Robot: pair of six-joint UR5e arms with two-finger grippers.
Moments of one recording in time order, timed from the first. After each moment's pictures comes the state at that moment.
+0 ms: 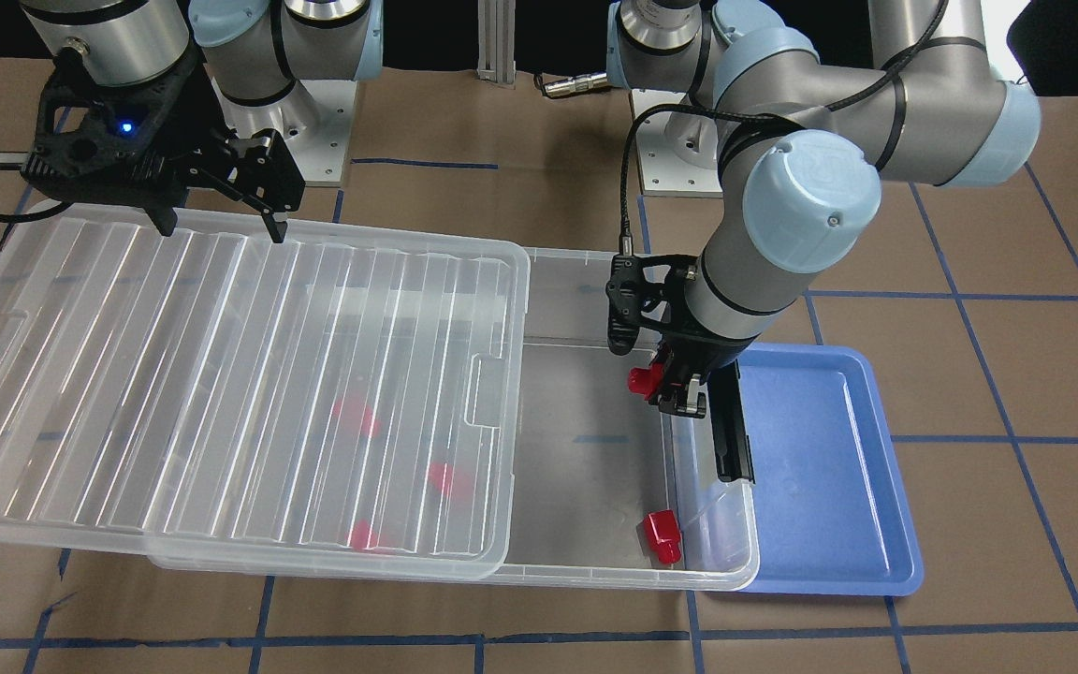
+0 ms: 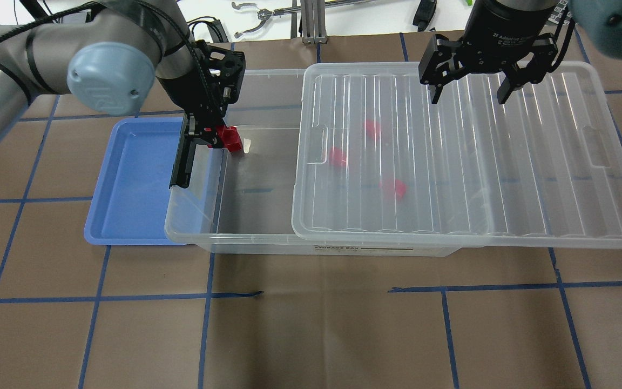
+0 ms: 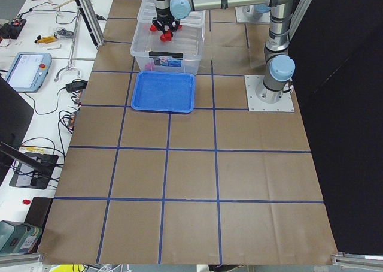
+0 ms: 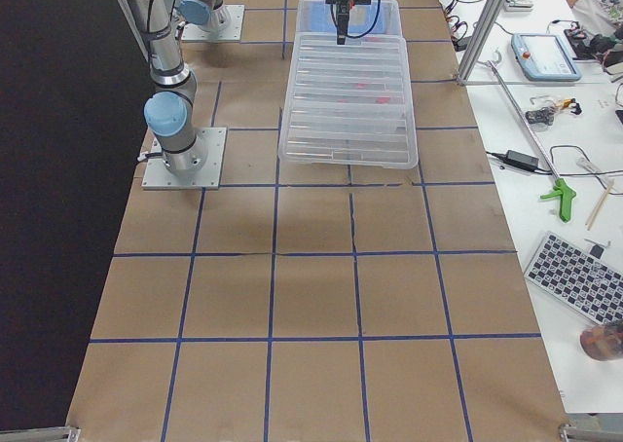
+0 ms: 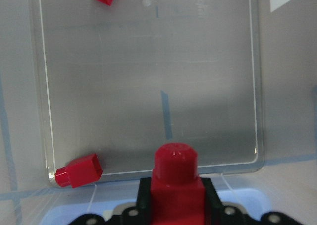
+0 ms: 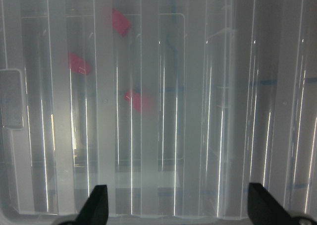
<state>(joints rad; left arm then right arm) -1.65 -1.87 -1.58 -1.32 1.49 1.60 1.62 -1.52 1.44 -1.50 -1.57 0.10</state>
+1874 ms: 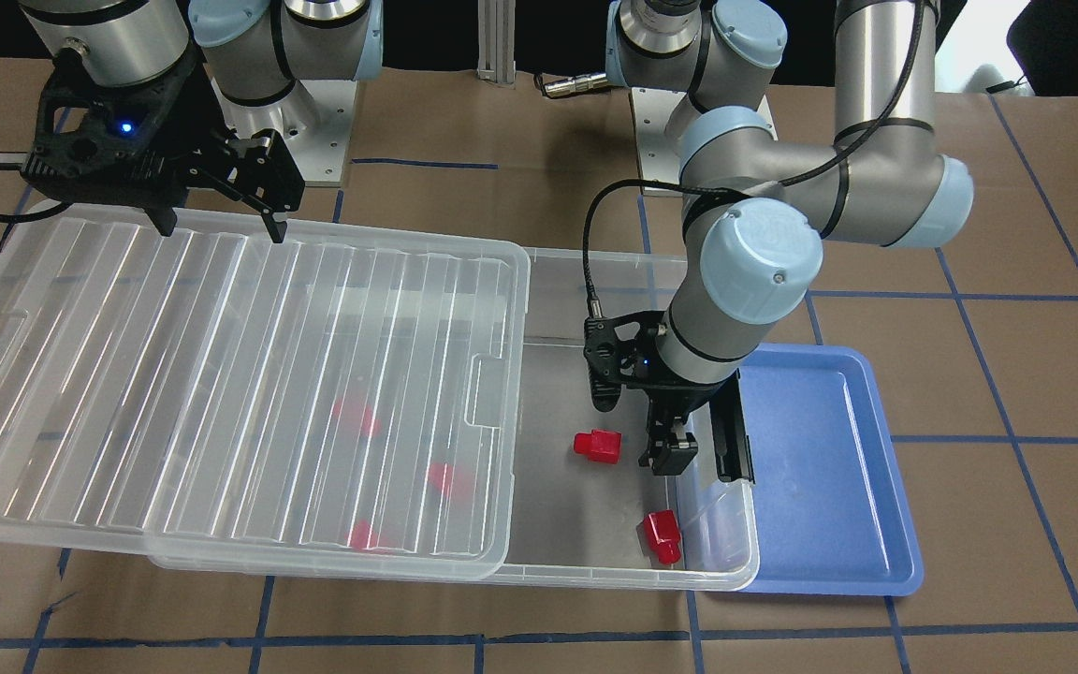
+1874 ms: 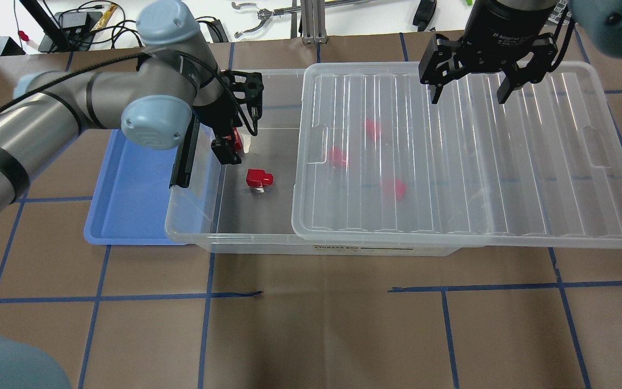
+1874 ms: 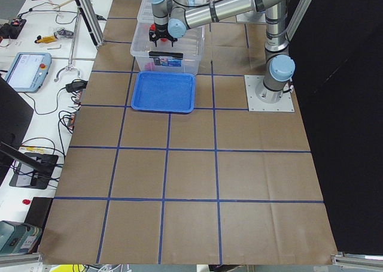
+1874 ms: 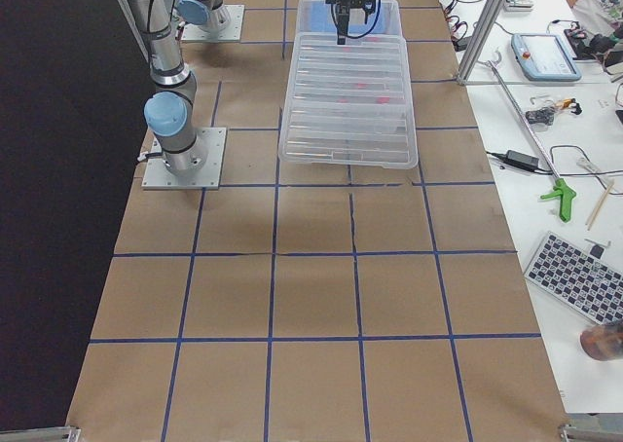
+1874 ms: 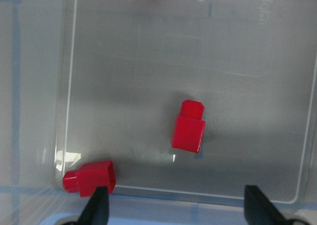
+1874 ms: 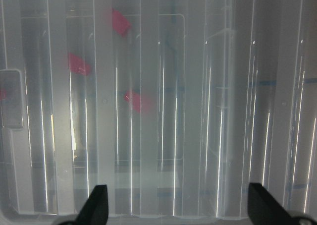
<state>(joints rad) -1.65 -1.89 -1.58 -1.23 1.49 1.39 1.62 -1.52 1.44 -1.51 -1.57 0.10</state>
